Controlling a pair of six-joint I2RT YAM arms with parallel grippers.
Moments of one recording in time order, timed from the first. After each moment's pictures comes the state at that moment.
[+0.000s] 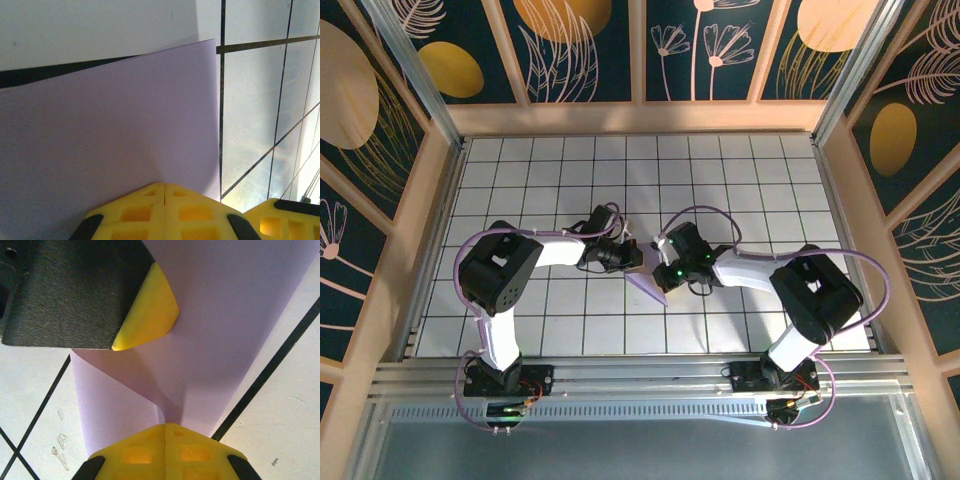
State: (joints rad) left arm -0.60 1.91 0.96 -0.02 0.54 -0.74; right arm 0.72 1.61 0.74 -0.11 -0.28 0.21
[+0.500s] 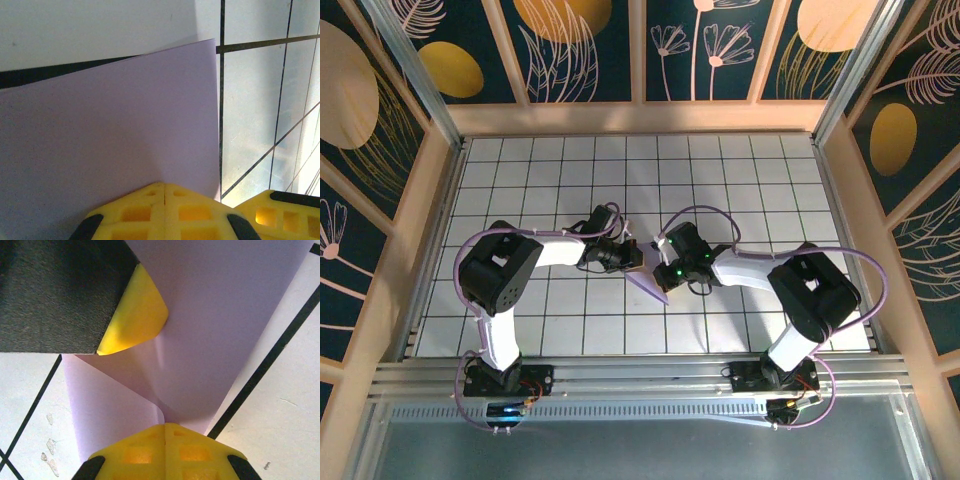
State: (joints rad) left arm -0.60 1.91 0.96 -0.02 0.54 -0.74; right arm 0.72 1.63 0.74 -0.11 -0.26 0.21
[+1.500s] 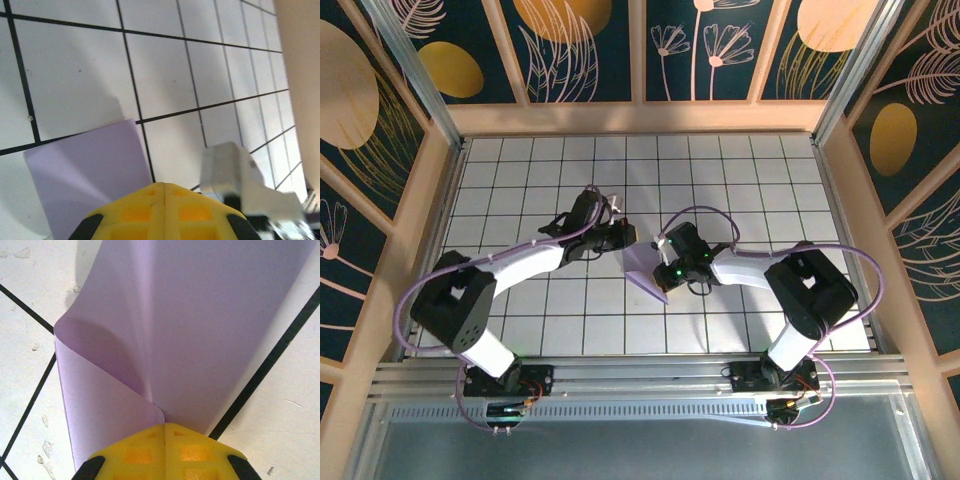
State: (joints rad) left arm -0.61 1.58 0.90 -0.02 0.34 -0.74; right arm 0.71 1.65 0.75 -0.11 -0.27 0.22
